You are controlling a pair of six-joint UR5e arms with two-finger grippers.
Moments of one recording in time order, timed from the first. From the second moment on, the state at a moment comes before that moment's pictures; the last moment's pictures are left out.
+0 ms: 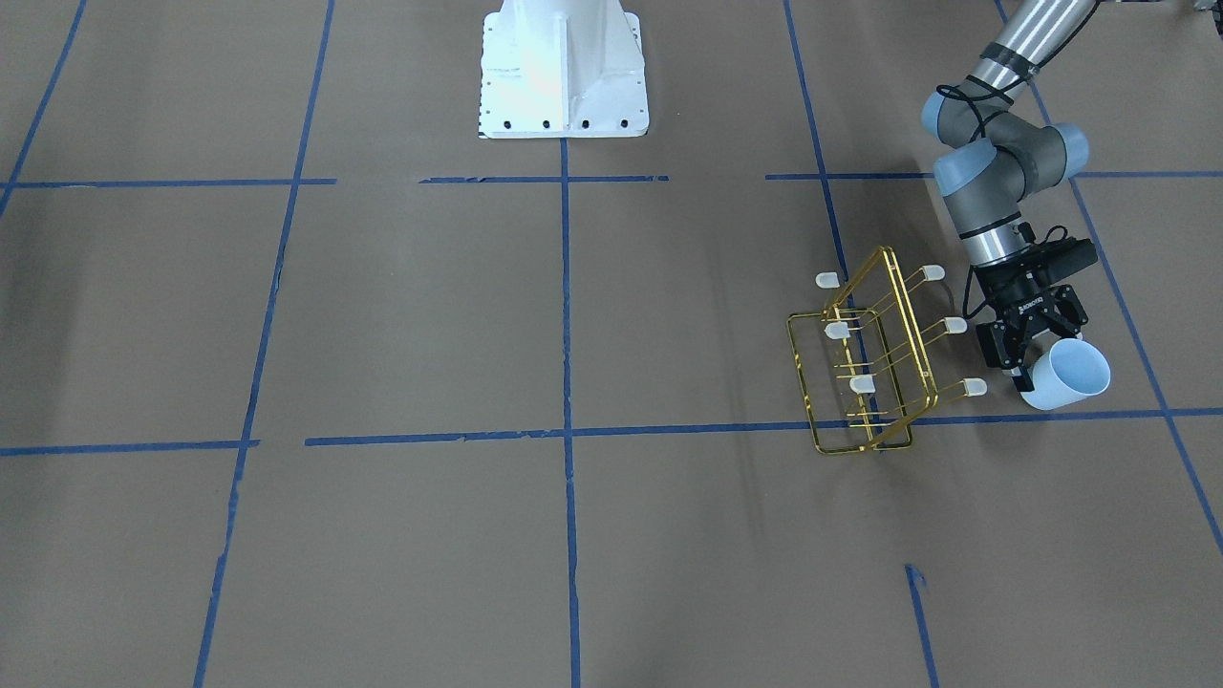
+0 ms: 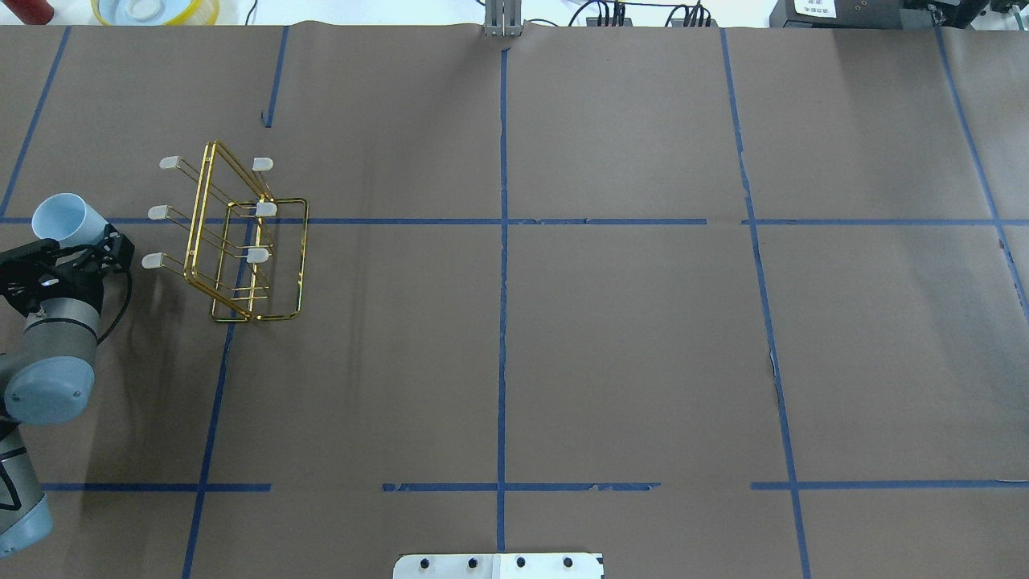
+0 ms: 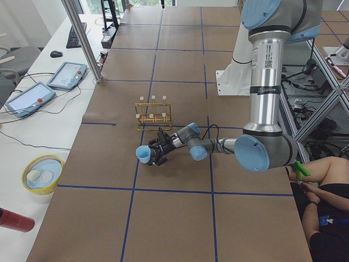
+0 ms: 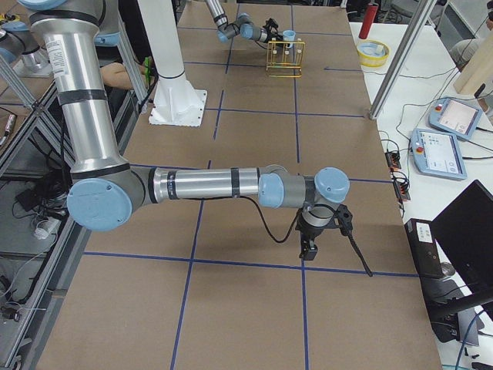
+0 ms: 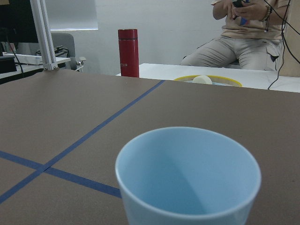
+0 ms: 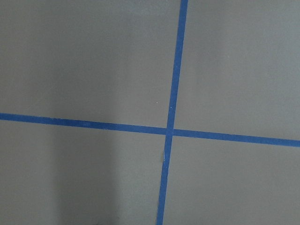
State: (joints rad) left arm -0.52 -1.56 -1.39 -2.43 -0.75 -1.61; right arm 1.49 -1.39 1.46 -1.67 2.30 -0.04
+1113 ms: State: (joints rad) left arm -0.57 -1.61 -1.33 -2.44 -0.75 -1.61; right arm 1.49 -1.39 1.46 -1.67 2.30 -0.04
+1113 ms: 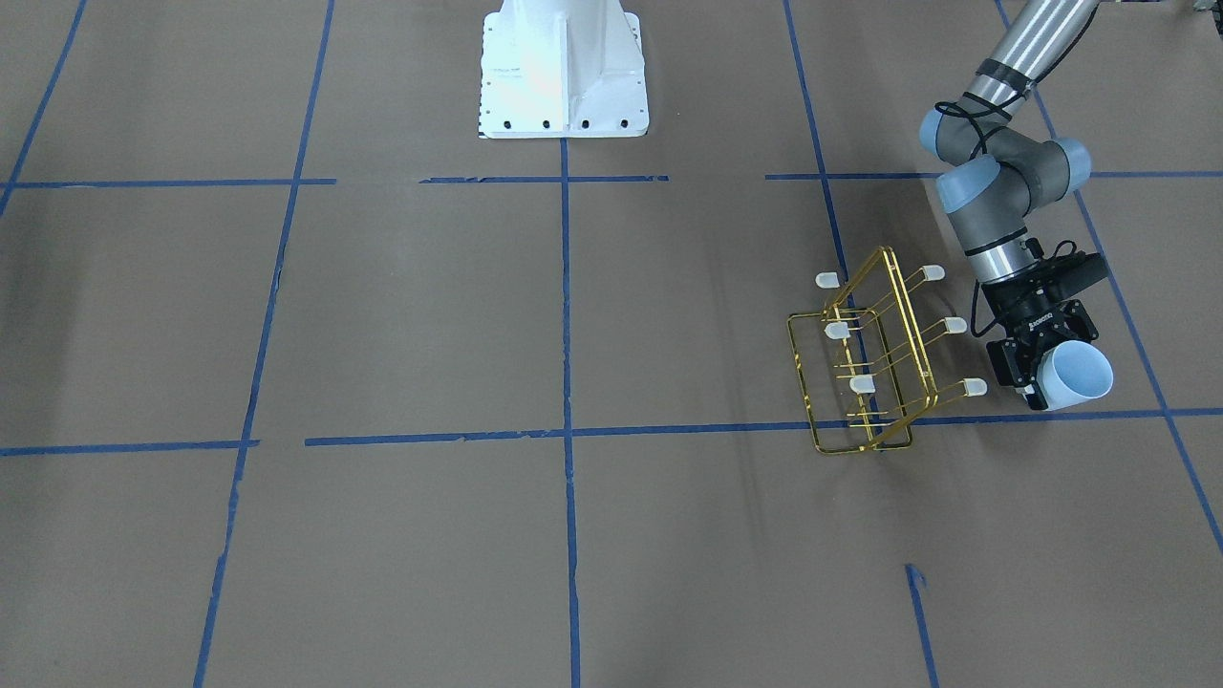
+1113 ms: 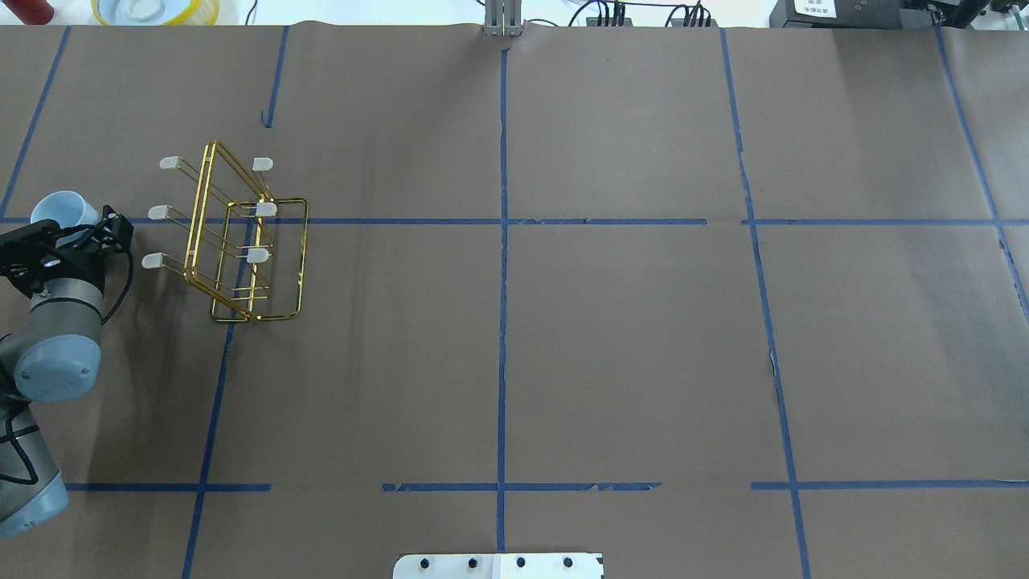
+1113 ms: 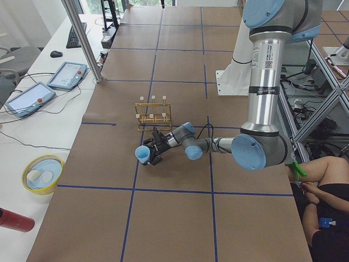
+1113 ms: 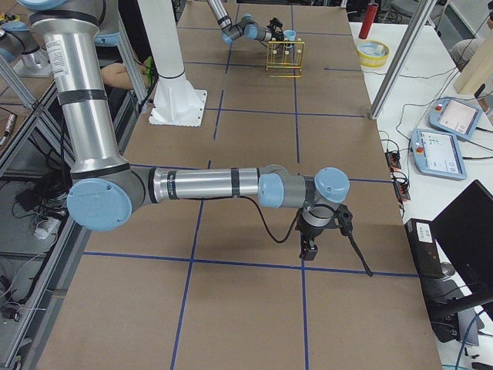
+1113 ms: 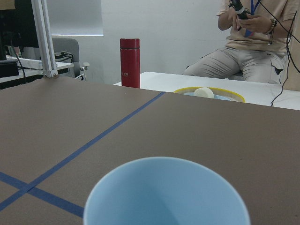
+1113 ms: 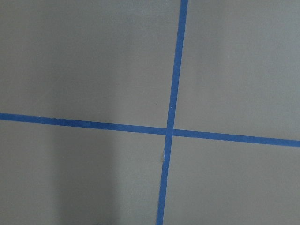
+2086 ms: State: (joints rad) left arm -0.86 -1.51 -1.58 -2.65 -1.11 -1.32; right arm 1.49 -1.39 1.46 -1.67 2.30 -0.04
